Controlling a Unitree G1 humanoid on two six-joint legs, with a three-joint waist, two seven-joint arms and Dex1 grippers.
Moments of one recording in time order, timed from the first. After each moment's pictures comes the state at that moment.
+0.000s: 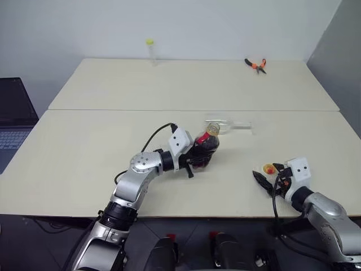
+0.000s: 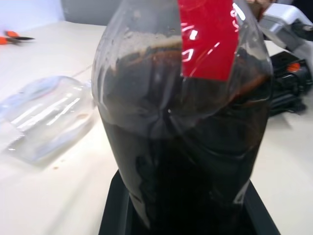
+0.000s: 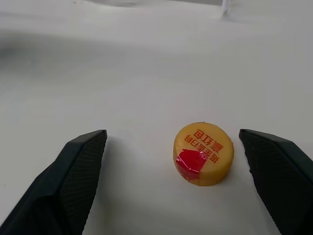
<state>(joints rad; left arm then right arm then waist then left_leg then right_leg) -0.44 0.31 -0.21 0.01 -0.25 0.24 -0.83 0.13 -0.52 -0.18 -0.29 0.42 0.48 0.43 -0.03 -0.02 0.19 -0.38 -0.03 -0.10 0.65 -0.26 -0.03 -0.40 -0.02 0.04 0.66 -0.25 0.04</state>
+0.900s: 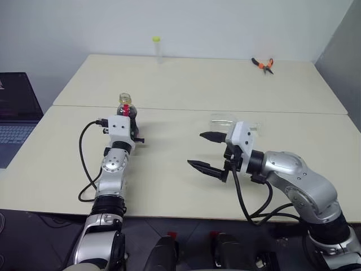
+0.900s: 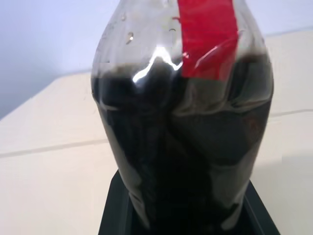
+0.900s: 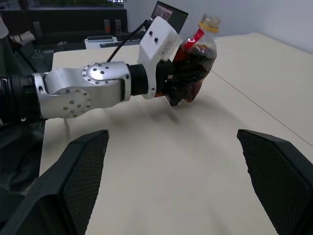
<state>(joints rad) -0.55 0.27 0.16 0.59 -0.02 -0.20 -0.08 -0.41 -0.50 0.22 -0.54 0.49 0.64 0.64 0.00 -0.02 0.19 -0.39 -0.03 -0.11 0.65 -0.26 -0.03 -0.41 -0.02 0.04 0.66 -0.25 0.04</state>
